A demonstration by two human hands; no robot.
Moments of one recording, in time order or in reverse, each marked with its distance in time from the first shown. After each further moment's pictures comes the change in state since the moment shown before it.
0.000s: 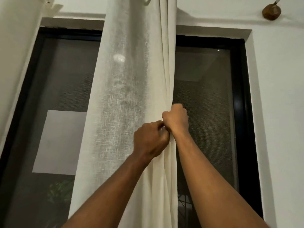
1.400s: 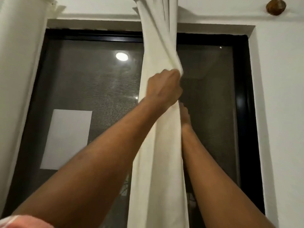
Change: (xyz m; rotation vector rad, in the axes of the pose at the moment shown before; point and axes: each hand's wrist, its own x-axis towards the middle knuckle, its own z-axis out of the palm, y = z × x) left_hand 0.083 0.088 -0.061 0.353 0.030 0.154; right_hand -0.009 -0.004 -0.017 -0.004 -0.143 -0.033
